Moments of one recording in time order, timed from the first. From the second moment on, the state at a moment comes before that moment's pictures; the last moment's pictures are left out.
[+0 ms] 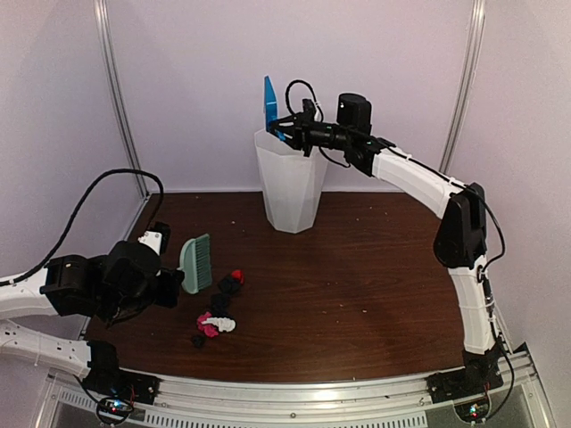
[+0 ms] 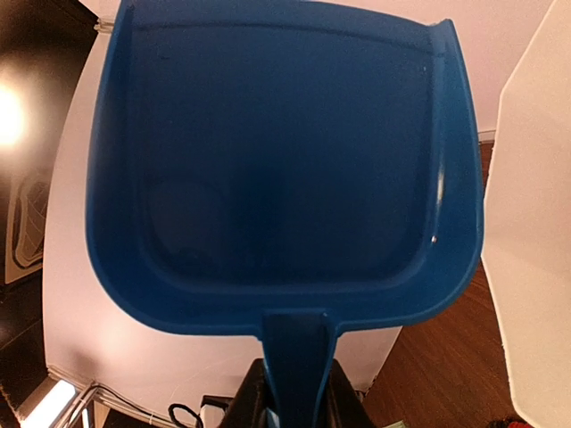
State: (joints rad) left arm -1.15 0.82 0.75 -0.71 -0.65 -0.73; right arm 0.55 2.27 2.27 0.07 -0.72 1.26
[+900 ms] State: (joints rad) left arm -1.15 0.82 0.75 -0.71 -0.65 -0.73; right arm 0.59 2.10 2.15 0.08 -0.77 1.22
